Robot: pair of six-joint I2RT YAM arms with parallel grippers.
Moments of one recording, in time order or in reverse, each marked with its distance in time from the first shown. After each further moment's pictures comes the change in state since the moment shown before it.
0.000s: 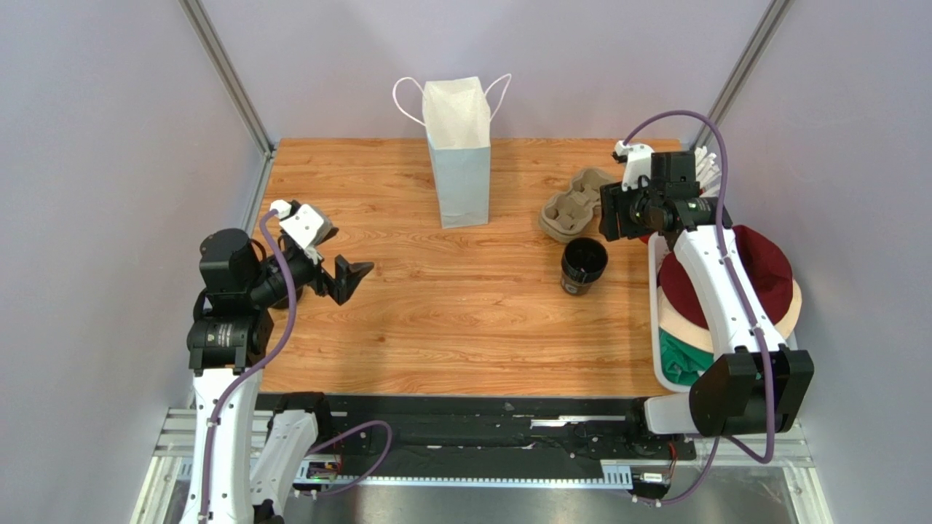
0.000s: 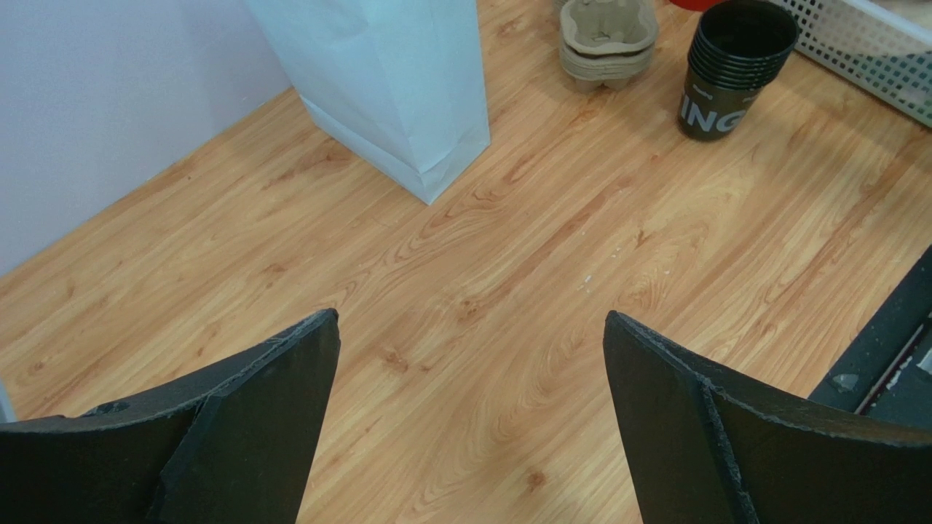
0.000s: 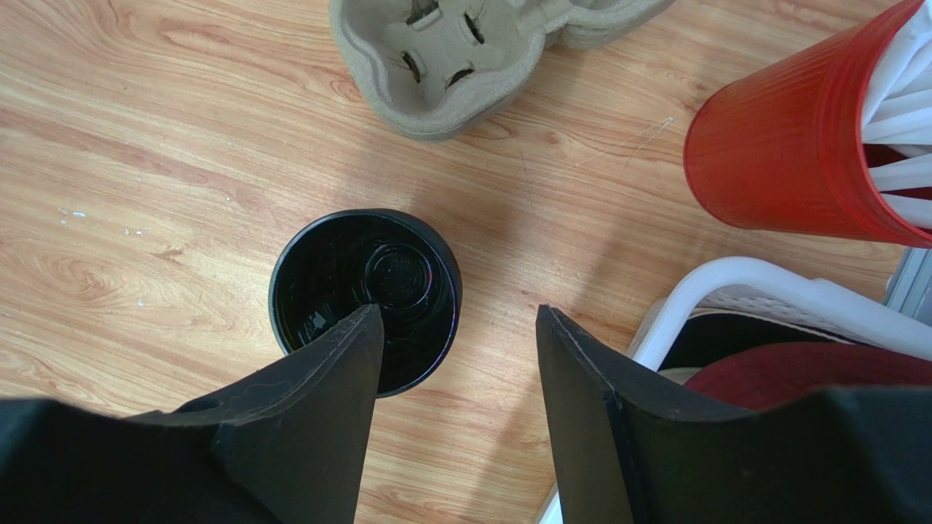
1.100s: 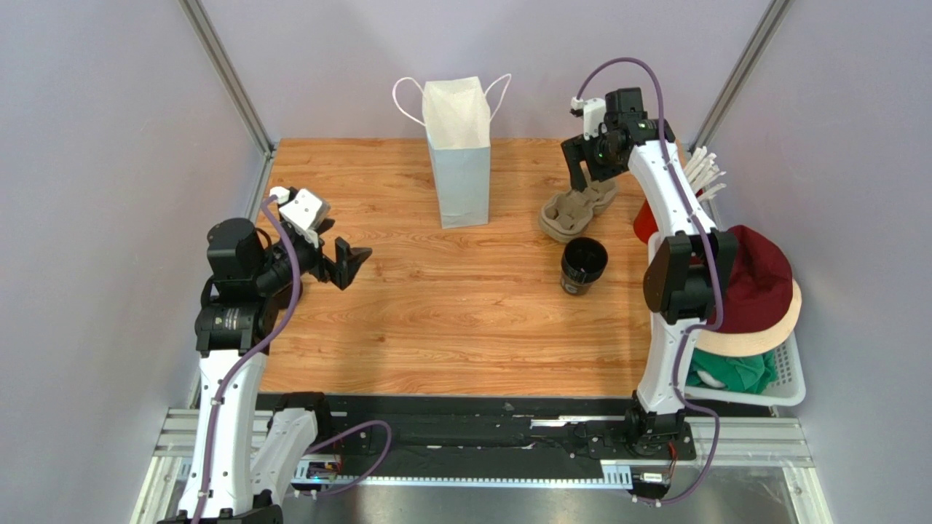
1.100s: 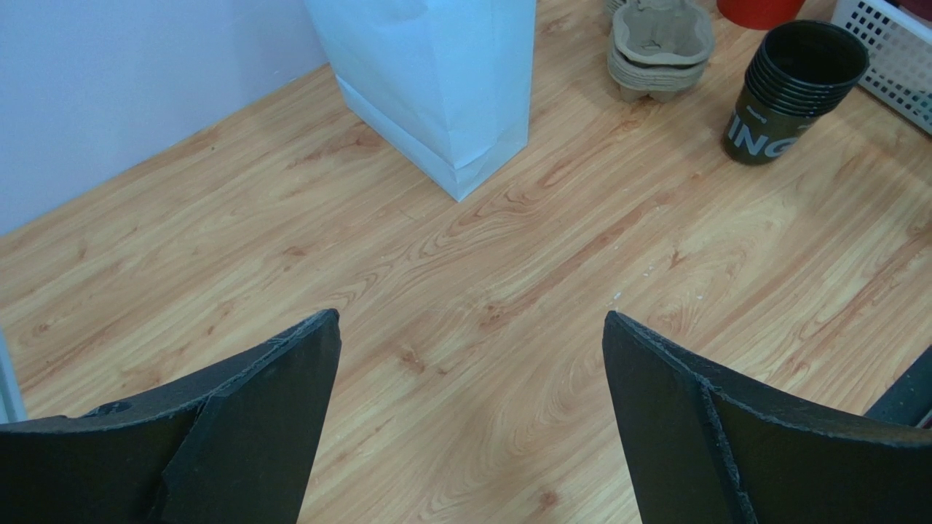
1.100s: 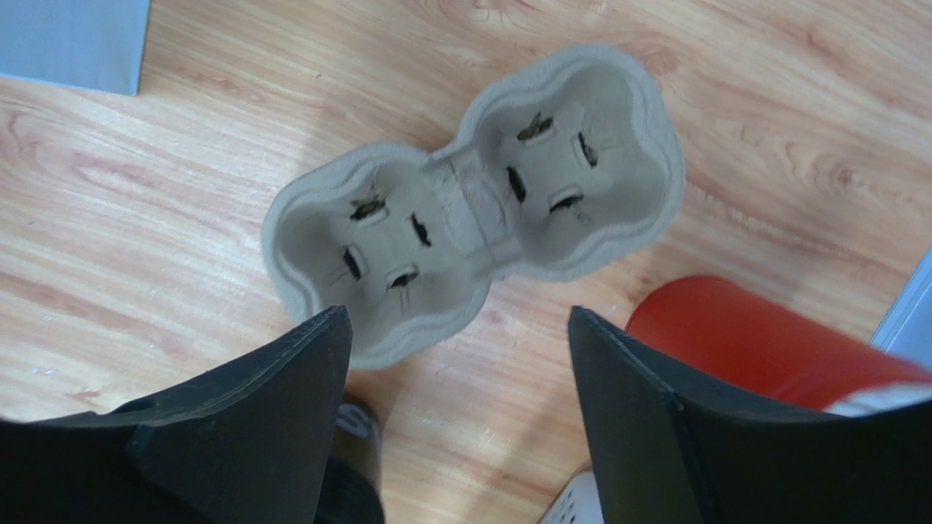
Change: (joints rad) left arm 0.000 0.058 -0.033 0.107 -0.077 -0.077; right arm 0.050 0.673 0.710 -0.155 0.056 -0.119
